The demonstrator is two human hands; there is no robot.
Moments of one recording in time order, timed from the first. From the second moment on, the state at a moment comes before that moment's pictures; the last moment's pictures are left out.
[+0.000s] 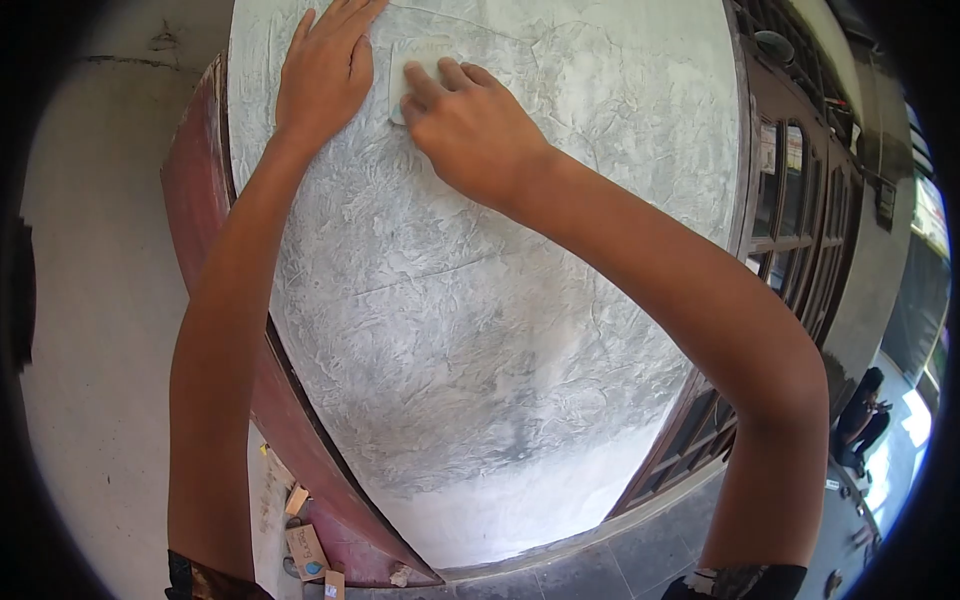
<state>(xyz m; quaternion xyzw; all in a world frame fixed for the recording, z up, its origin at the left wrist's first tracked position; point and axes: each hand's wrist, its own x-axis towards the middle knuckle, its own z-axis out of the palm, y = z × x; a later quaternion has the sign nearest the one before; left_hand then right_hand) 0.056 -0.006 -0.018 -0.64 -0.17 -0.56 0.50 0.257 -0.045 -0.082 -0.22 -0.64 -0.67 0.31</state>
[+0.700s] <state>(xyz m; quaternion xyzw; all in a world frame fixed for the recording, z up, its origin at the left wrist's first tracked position) 0.058 -0.008 -0.018 -0.64 -0.18 -0.55 0.50 0.258 -0.039 -0.071 -0.19 -0.62 -0.68 0.34</state>
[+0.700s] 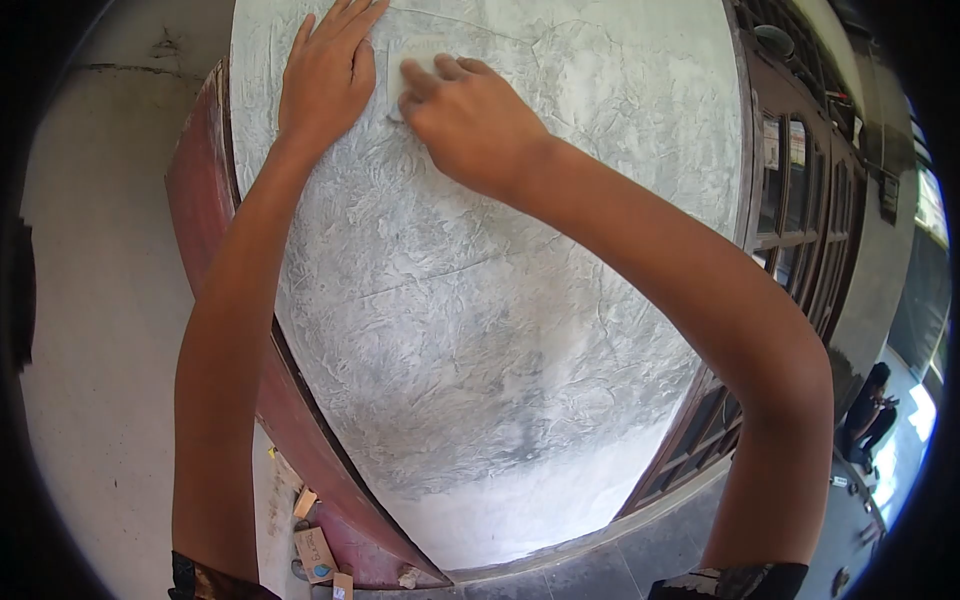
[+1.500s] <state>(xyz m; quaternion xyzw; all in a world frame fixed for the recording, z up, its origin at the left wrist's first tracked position) 0.059 -0.009 -0.021 -0.64 -0.18 -0.55 0.51 0.295 -0.040 -0.086 -0.23 -0.65 -0.65 0.33</state>
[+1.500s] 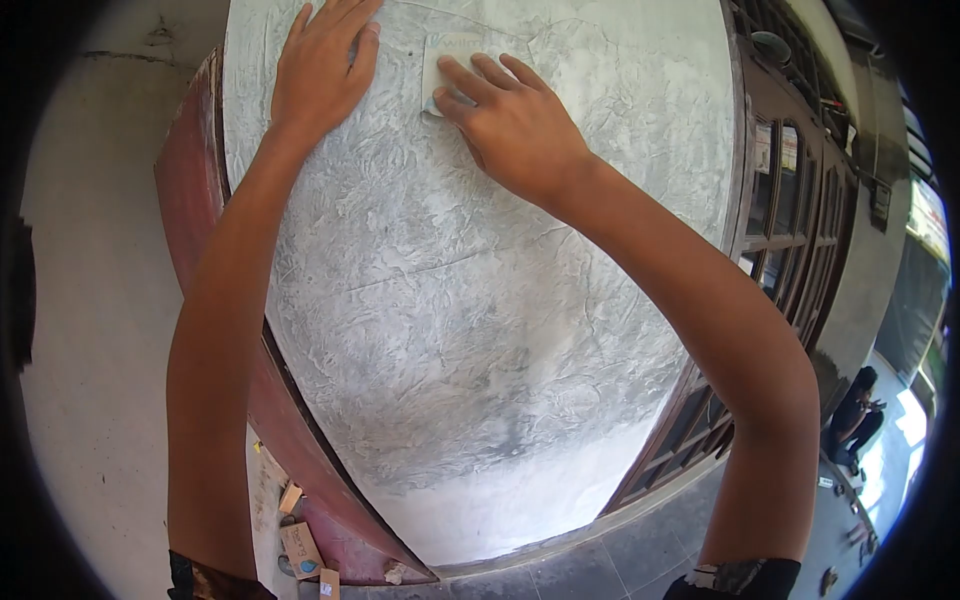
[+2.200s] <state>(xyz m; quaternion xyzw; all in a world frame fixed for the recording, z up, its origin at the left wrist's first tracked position) 0.165 0.006 -0.046 -0.55 -0.22 -0.53 0.60 0.392 0.000 0.000 -0.21 -0.71 -0.52 0.43</state>
